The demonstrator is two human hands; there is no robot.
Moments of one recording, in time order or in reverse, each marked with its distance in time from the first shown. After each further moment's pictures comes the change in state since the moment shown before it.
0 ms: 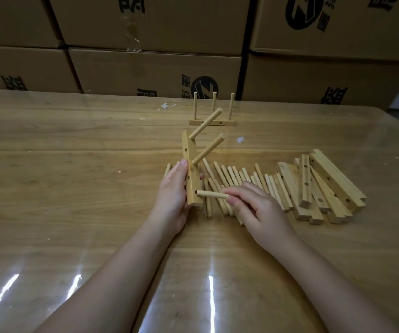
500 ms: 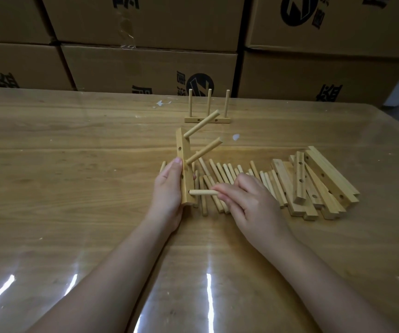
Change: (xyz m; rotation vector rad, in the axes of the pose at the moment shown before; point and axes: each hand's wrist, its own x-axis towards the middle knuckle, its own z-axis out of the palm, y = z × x) left_hand 0.004 -0.009 -0.001 0.080 0.034 0.116; right_hand 0.003 -0.018 -0.003 -0.328 0.083 -0.138
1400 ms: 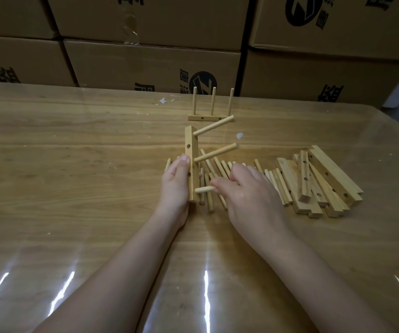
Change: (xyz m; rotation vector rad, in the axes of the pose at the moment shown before) left_hand 0.006 -0.003 -0.002 0.033 0.033 0.019; right_hand 0.013 -0.029 0.001 -0.306 -0.029 -0.008
